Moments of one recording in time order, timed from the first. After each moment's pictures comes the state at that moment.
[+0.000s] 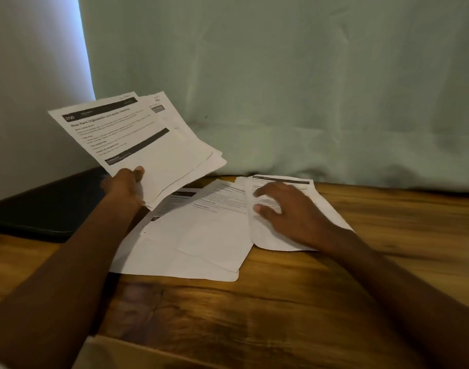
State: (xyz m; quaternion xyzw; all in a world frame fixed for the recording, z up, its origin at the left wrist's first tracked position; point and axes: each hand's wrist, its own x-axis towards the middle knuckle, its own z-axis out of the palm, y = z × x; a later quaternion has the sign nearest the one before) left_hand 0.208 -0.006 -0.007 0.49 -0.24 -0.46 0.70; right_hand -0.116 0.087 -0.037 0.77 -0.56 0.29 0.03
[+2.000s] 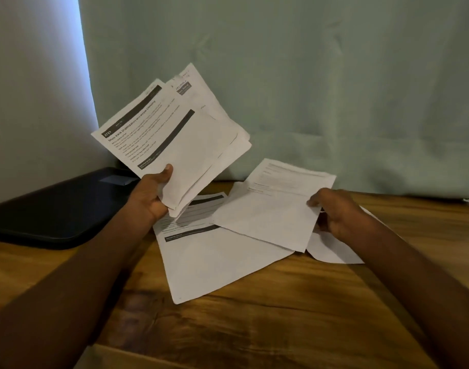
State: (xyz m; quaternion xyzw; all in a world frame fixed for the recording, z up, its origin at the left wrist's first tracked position) left_hand 0.177 -0.026 -0.025 0.26 -0.38 -0.63 0.62; right_hand -0.154 0.092 -0.010 0.32 -0.61 0.62 -0.39
